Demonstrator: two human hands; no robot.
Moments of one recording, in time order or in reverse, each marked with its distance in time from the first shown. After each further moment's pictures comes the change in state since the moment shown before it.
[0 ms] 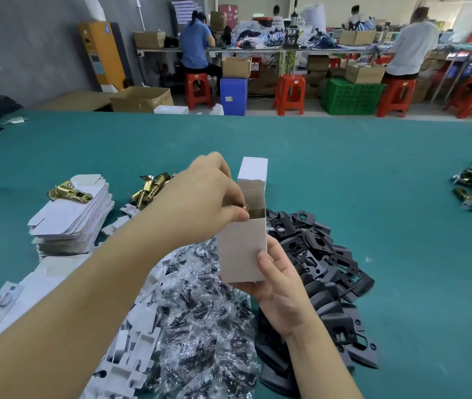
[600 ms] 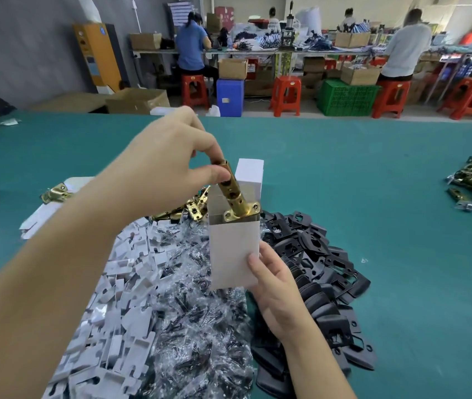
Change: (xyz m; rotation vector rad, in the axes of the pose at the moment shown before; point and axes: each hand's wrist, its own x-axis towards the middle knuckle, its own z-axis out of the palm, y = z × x) left_hand 0.005 -0.002 -0.049 0.007 0.180 0.074; right_hand -0.001 0.000 0.003 -0.208 0.064 -0.030
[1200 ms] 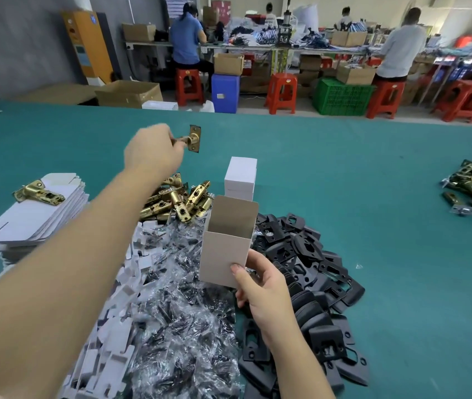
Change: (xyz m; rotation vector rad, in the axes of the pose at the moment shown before) left_hand 0.087 -0.111 0.097 0.203 0.140 -0.541; right_hand 0.012 0.020 -0.017 -0.295 0.189 -0.001
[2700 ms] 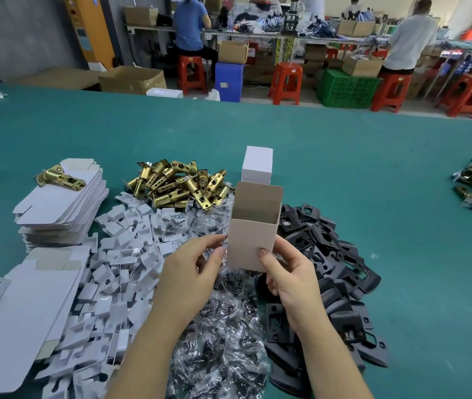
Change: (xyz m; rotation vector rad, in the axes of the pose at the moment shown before) left_hand -0.217 -0.042 0.041 -0.704 -0.155 0.027; right_hand -0.009 -0.014 0.005 0.021 0.052 -0.045
